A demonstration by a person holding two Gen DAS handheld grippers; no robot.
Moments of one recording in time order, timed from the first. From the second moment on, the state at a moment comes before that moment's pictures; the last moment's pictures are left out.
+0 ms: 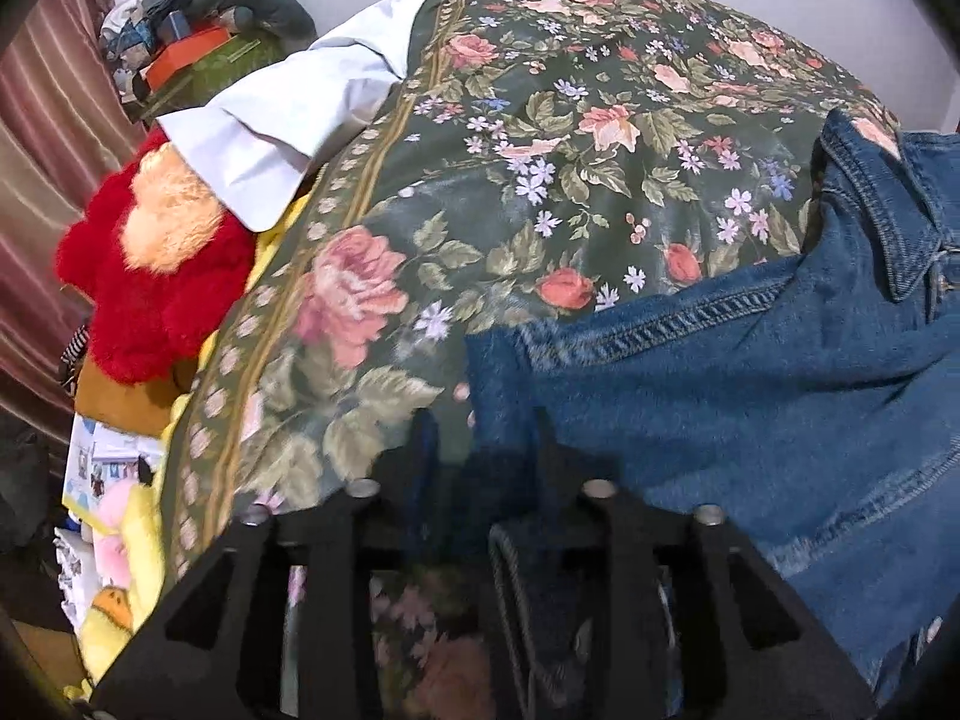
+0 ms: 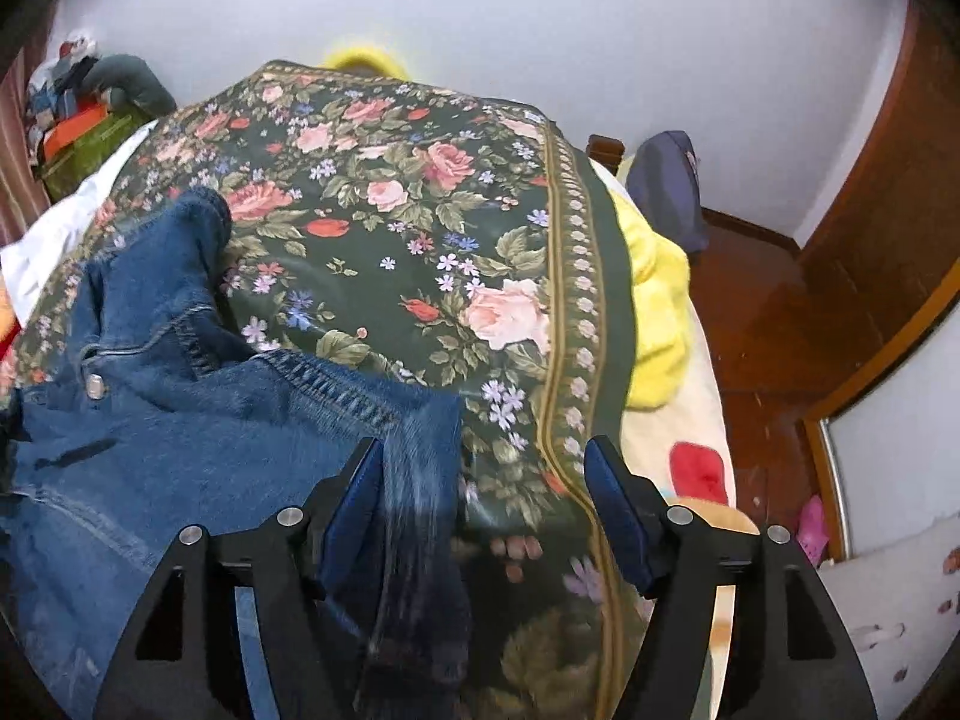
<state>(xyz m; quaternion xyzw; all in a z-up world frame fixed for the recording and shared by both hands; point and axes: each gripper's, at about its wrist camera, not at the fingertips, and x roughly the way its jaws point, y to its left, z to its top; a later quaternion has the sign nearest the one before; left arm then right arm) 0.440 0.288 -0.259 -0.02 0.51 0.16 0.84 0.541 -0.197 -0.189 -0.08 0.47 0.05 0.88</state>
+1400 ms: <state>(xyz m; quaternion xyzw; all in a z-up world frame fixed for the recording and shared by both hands) 0.180 0.235 -0.248 -0.22 0.57 0.07 0.79 0.259 -0.248 -0.177 0.04 0.58 0.18 0.79</state>
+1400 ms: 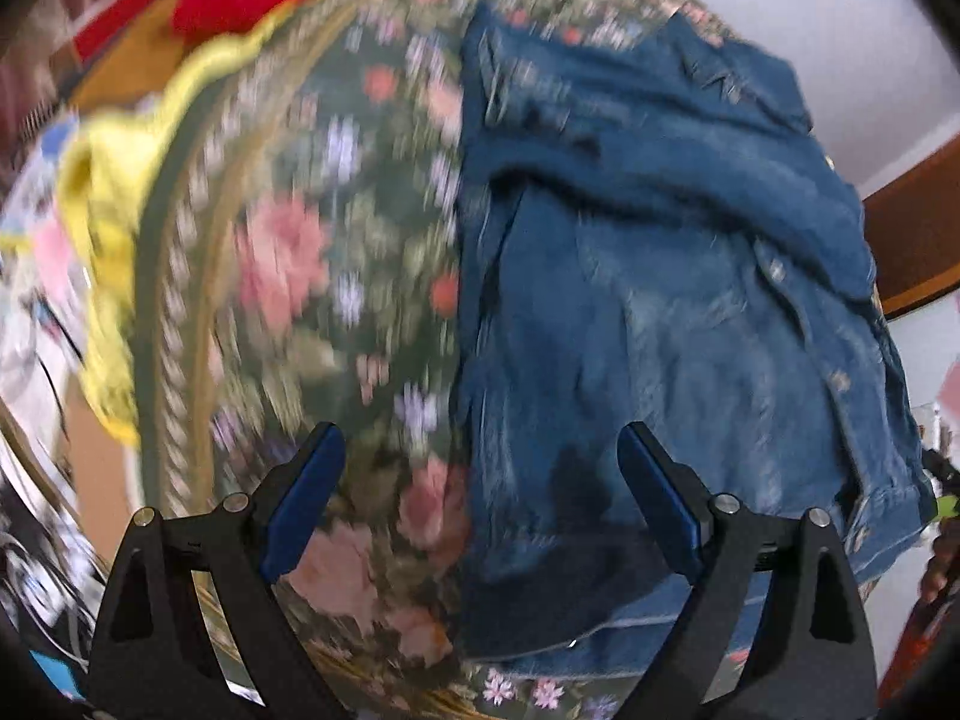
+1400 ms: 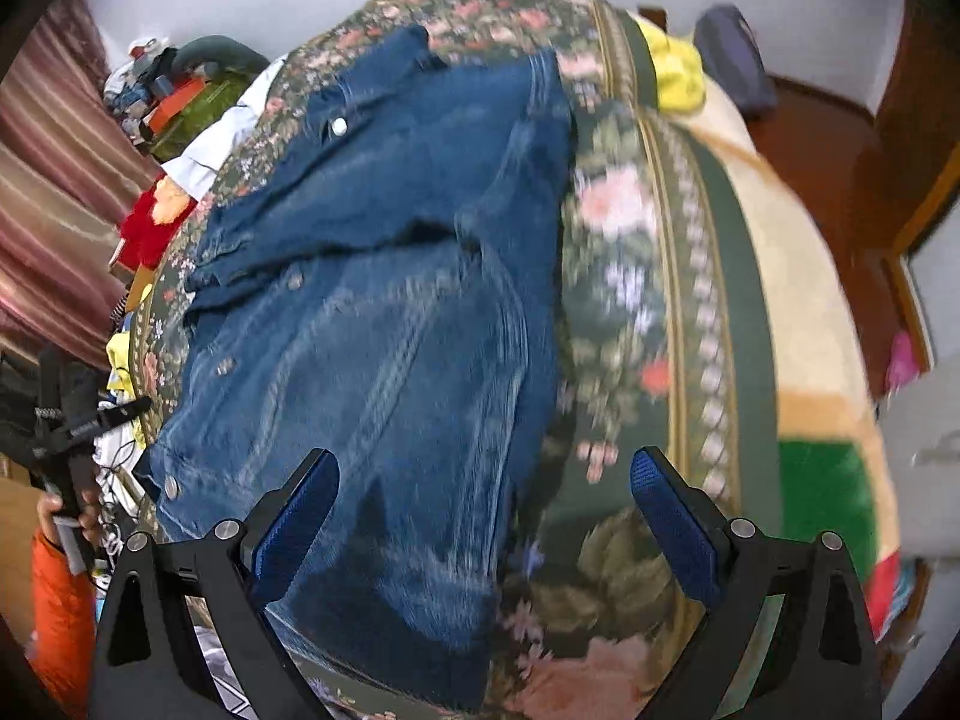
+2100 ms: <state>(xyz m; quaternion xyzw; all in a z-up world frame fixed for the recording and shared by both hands) 0.159 0.196 -0.263 -0.26 0.56 0.03 0.79 0.252 -0.224 -0.180 0.06 0.55 0.21 0.80</state>
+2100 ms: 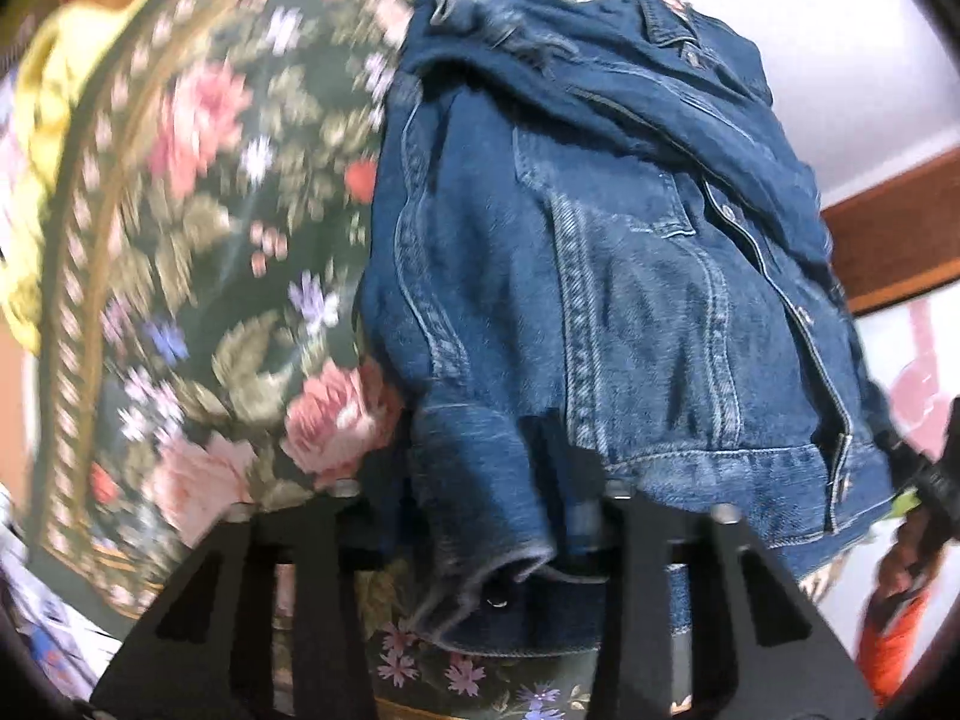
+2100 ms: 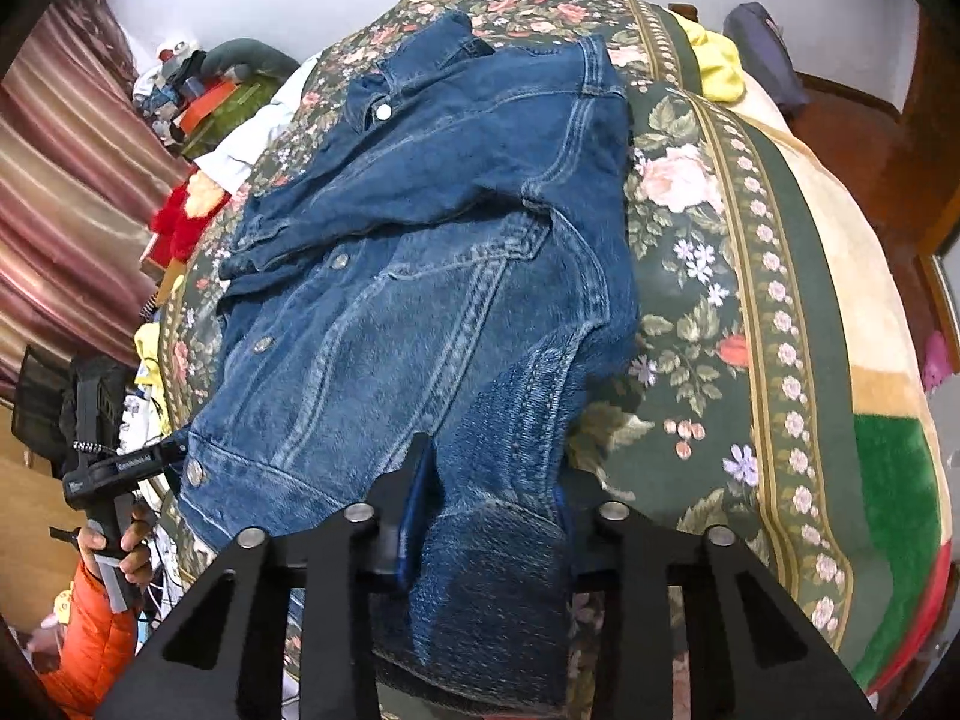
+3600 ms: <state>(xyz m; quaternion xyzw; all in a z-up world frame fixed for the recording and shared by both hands) 0.458 0.269 -0.258 -0.19 0.50 0.14 0.83 0.546 -0.181 -0.204 0.08 0.50 0.19 0.84</state>
